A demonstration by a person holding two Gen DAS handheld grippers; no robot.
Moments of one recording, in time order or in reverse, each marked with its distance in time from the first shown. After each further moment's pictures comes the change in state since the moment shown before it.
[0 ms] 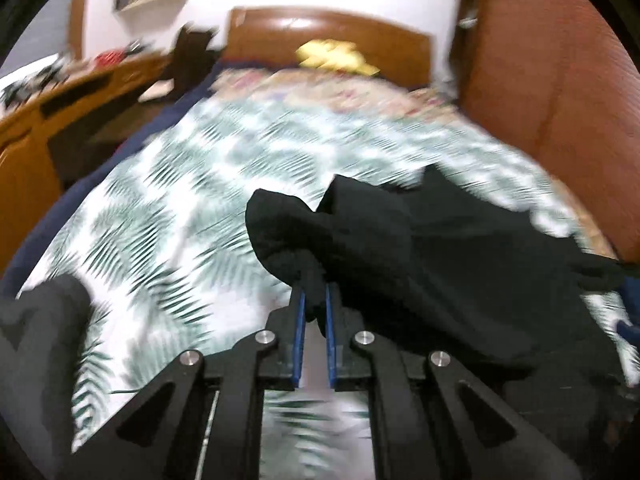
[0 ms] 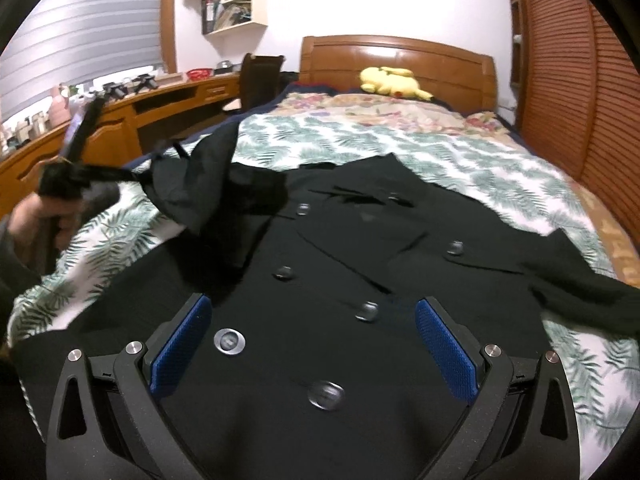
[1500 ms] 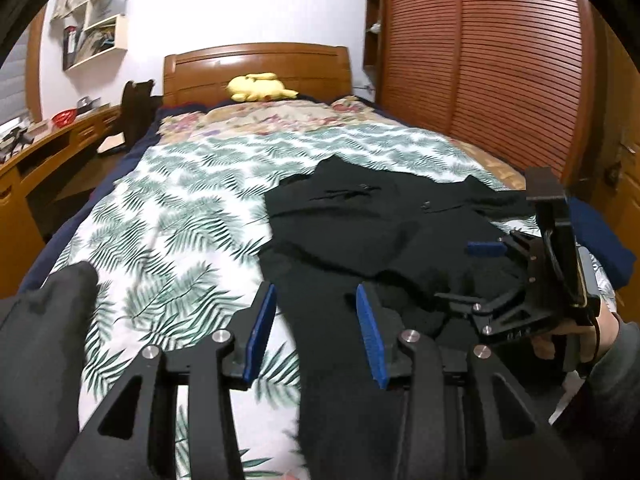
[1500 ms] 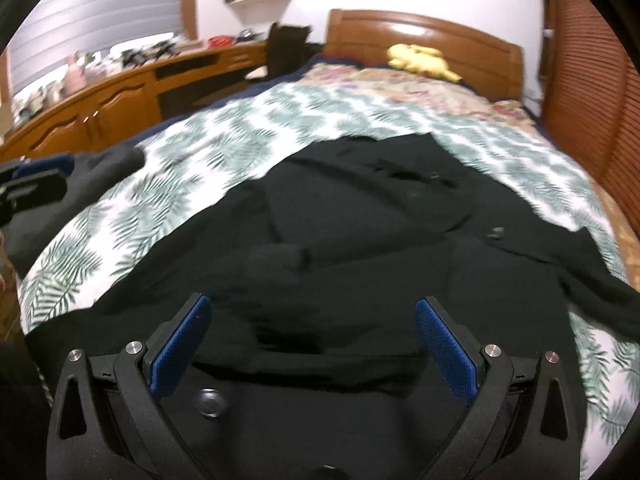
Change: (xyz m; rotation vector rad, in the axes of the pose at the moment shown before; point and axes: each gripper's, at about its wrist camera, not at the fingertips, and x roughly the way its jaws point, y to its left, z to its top) left arm -0.137 -0.047 -0.089 0.187 -0.053 -0.107; right arm 0.026 0.073 -0.005 -0.088 0.136 0.104
